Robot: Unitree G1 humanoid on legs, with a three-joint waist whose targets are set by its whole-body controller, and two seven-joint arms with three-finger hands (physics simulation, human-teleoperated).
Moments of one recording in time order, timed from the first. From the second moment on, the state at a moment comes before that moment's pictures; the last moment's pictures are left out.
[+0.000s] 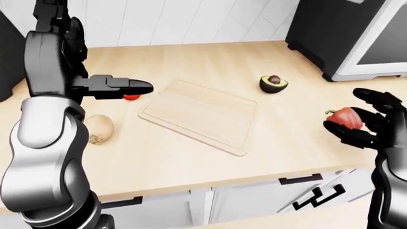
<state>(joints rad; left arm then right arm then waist) -0.65 0.39 0.27 -0.64 -0.07 0.91 0.01 -0.21 -0.36 -0.51 -0.42 -0.17 0.71 0.05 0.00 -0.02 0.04</state>
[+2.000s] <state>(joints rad) -0.63 0.40 0.28 -0.66 -0.10 0.91 0.03 -1.14 -0.08 0.00 0.61 -0.28 0.42 0.18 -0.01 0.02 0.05</state>
